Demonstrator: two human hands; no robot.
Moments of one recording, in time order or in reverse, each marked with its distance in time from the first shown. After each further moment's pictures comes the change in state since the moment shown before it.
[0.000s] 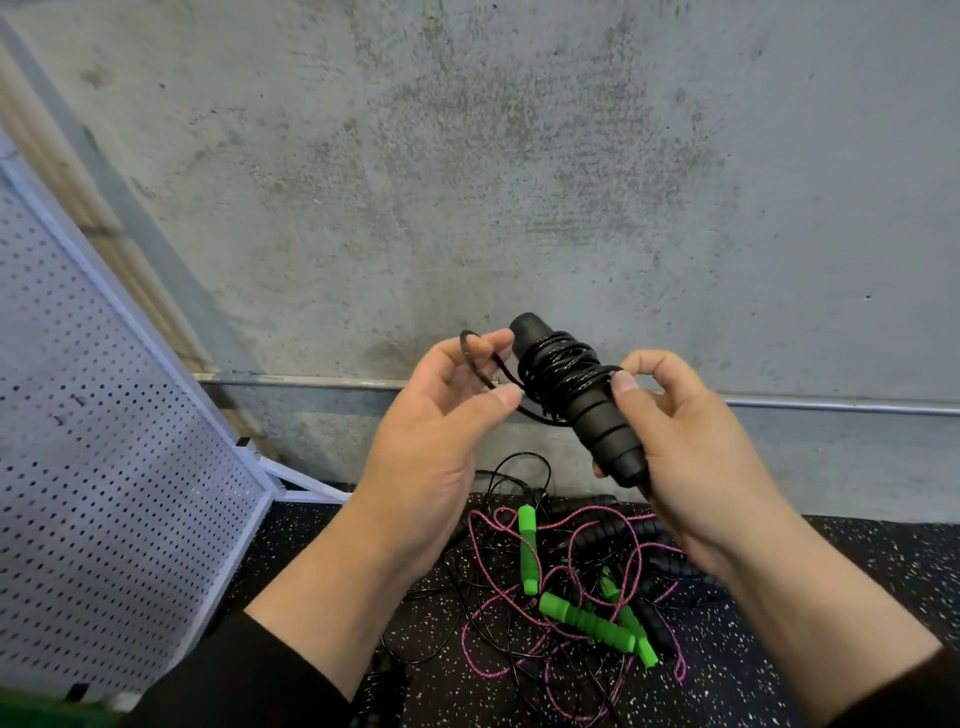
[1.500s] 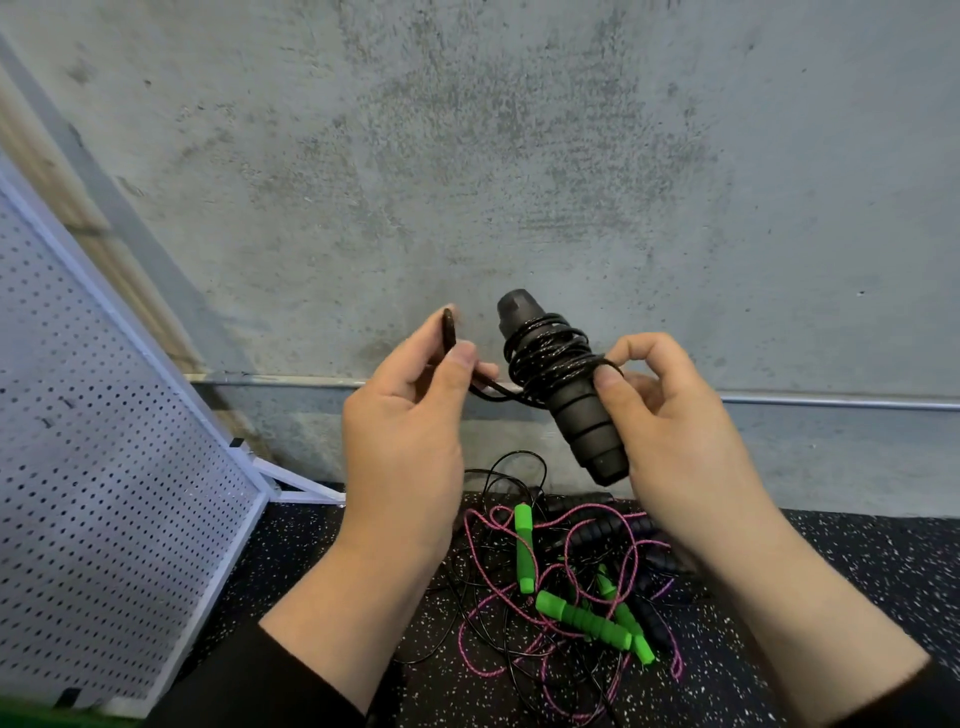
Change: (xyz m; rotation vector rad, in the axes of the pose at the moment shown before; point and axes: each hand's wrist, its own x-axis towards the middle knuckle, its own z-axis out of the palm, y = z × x) left_hand -0.001 0.003 0.014 0.255 0.299 0.252; right_hand -0.005 -0.009 0.007 -0.164 0.014 -0.120
